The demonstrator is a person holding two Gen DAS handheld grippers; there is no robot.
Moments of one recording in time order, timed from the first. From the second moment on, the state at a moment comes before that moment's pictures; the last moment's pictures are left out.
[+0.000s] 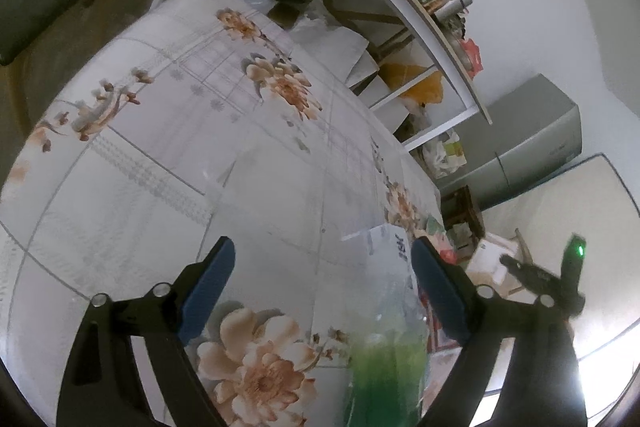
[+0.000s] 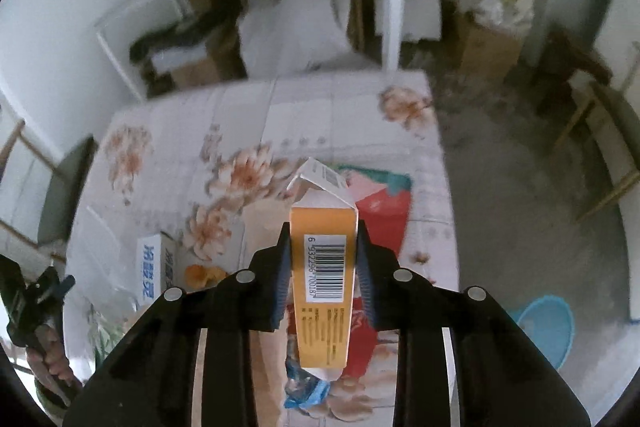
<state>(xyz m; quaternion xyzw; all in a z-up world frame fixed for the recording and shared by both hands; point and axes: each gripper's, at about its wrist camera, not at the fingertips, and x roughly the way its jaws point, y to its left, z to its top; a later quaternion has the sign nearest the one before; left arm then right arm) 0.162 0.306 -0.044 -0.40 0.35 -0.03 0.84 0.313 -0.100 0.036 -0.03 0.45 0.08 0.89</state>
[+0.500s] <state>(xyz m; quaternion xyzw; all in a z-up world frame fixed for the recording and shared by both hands) 0.185 0.300 -0.067 -0.41 0.39 0.05 0.82 0.239 -0.117 0.097 0.00 0.29 0.10 0.95</state>
